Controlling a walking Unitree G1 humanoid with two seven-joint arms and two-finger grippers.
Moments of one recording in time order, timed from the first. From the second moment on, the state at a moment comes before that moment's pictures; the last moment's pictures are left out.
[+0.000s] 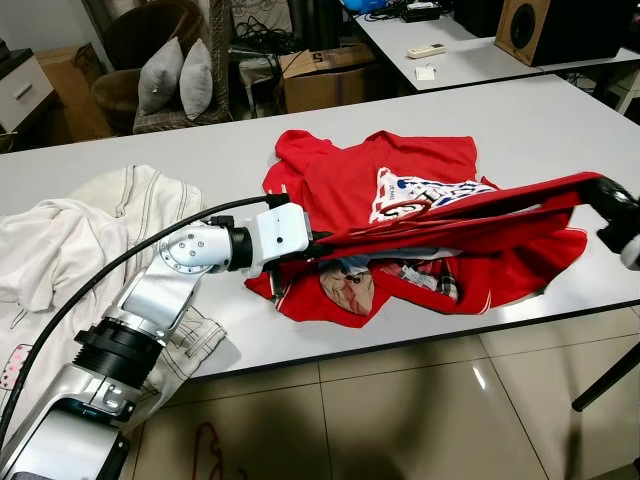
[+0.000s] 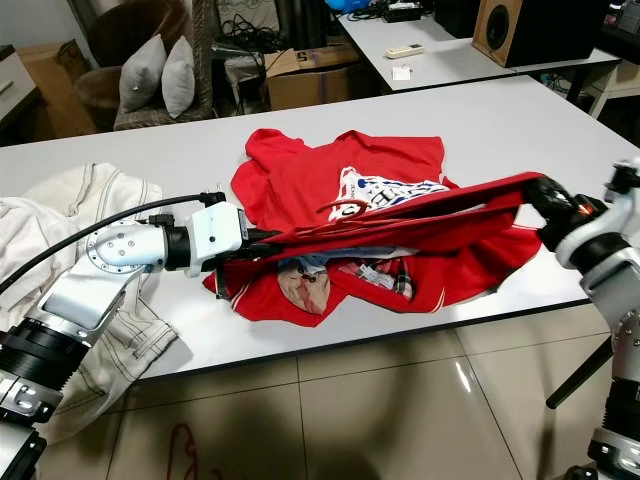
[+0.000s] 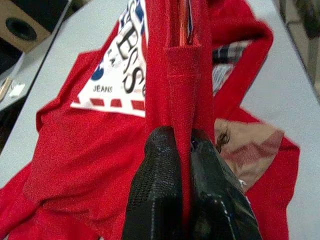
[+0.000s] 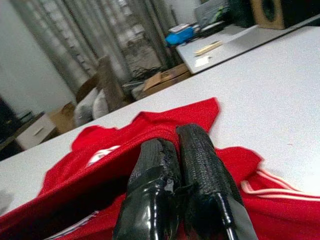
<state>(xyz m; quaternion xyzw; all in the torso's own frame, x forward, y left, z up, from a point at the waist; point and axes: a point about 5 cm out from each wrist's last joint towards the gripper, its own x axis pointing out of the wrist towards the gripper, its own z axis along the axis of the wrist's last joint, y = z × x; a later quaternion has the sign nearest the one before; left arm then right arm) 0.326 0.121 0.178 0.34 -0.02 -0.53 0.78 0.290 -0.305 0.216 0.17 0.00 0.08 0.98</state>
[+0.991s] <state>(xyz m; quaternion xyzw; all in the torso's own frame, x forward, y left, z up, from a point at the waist) 0.322 0.105 0.186 0.32 -0.05 -0.58 0.75 0.342 -0.289 0.199 0.08 0.12 0.09 0.99</state>
